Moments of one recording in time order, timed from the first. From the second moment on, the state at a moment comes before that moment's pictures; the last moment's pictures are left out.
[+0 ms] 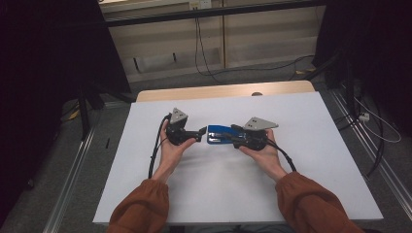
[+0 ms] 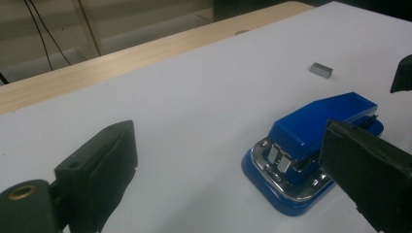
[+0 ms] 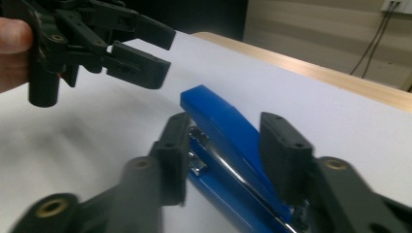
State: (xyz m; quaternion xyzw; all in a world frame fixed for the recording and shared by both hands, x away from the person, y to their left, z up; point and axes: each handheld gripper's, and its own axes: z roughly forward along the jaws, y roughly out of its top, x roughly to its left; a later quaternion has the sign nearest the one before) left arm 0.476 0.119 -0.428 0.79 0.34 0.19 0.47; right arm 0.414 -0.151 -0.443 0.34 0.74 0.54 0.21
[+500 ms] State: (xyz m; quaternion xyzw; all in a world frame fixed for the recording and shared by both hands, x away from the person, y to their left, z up) left arm 0.472 0.115 -0.429 0.80 0.32 0.18 0.48; right arm 0.421 -0.139 -0.442 0.34 0.77 0.52 0.17
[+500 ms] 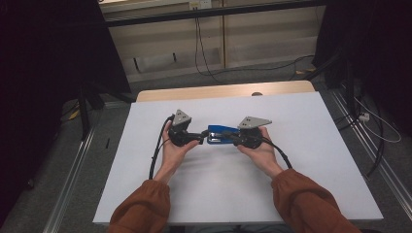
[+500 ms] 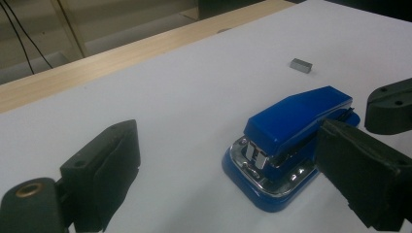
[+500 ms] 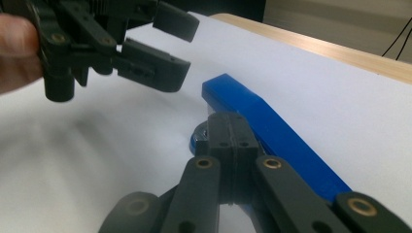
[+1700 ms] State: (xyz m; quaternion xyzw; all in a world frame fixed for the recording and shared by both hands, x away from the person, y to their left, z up) left arm 0.473 0.114 -0.442 0.83 0.32 0.13 0.44; right arm 0.441 -0.127 -0.459 0.33 0.83 0.43 0.16
